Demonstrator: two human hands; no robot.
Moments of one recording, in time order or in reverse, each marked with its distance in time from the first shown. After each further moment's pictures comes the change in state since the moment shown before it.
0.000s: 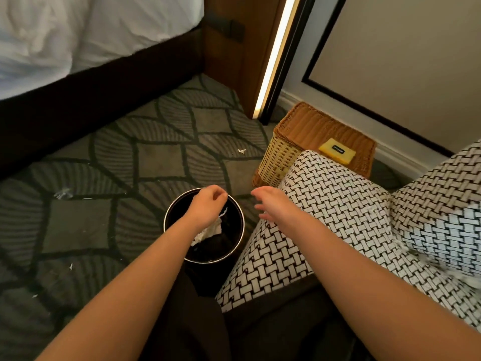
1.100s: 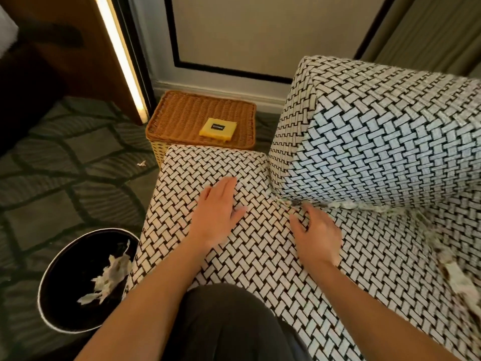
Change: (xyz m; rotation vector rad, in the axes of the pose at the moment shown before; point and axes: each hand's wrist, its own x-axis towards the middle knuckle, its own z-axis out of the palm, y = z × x) left_hand -0.010 0.130 0.225 0.765 -0.227 0.771; right_hand -0.050 0.225 -0.197 -0.518 0.998 0.074
